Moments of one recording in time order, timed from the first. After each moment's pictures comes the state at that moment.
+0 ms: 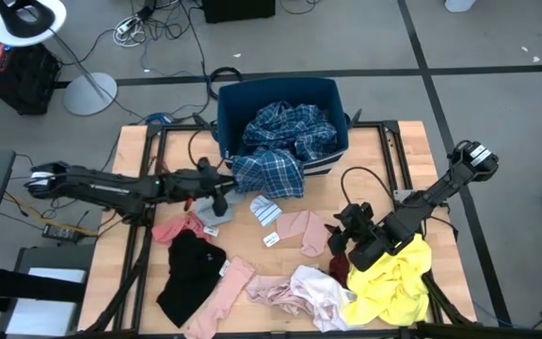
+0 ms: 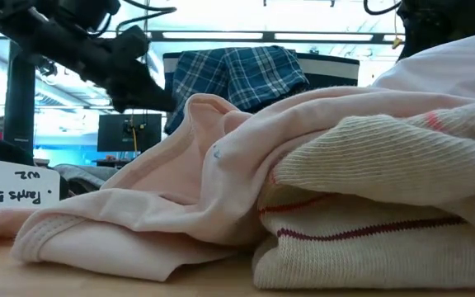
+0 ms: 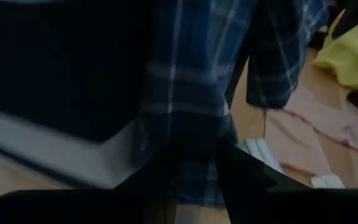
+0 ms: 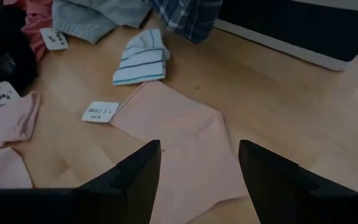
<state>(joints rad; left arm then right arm) 0.06 1.04 0.42 0.22 -0.31 -0.21 0.65 1.34 0.81 -0.68 0.84 1.39</state>
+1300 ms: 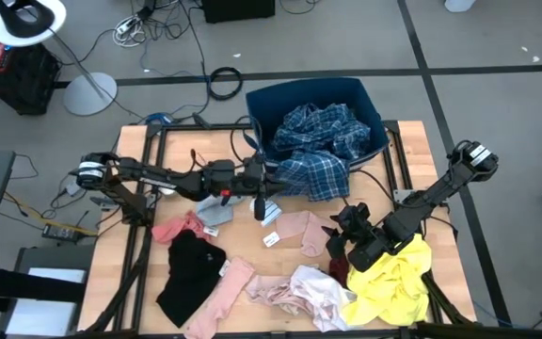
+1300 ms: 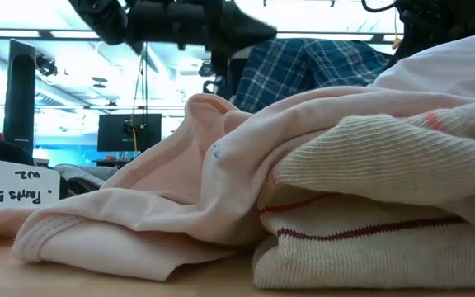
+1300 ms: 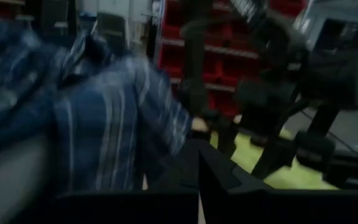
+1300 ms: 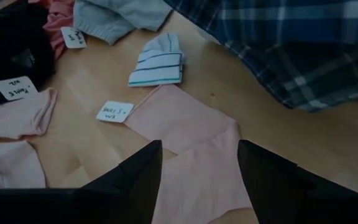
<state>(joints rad) 0.05 1.55 0.86 0.69 0.02 -0.16 0.66 1.34 0.81 -0.60 0.84 1.28</state>
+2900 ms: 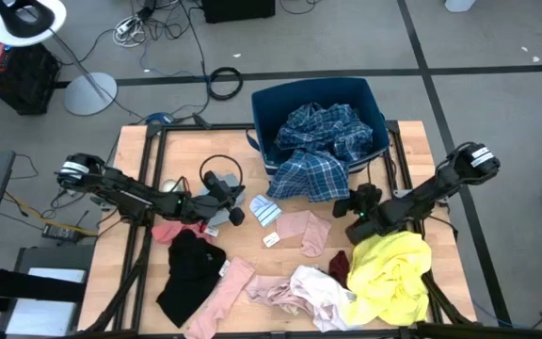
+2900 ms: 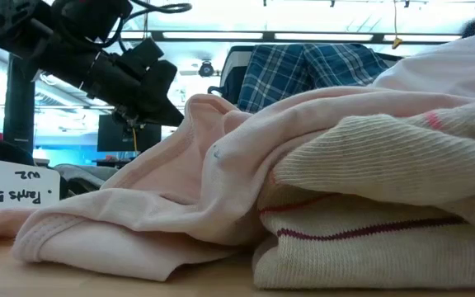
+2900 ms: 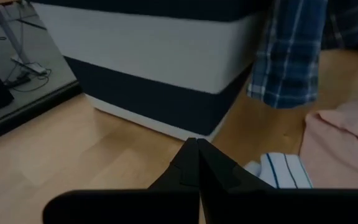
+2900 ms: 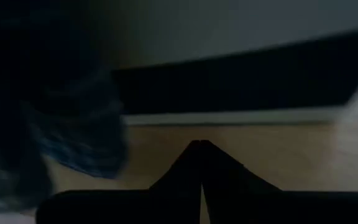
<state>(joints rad) -0.16 1.40 0.45 0.52 -0.75 -0.32 0.42 1.34 0.37 -0.35 1.13 1.65</state>
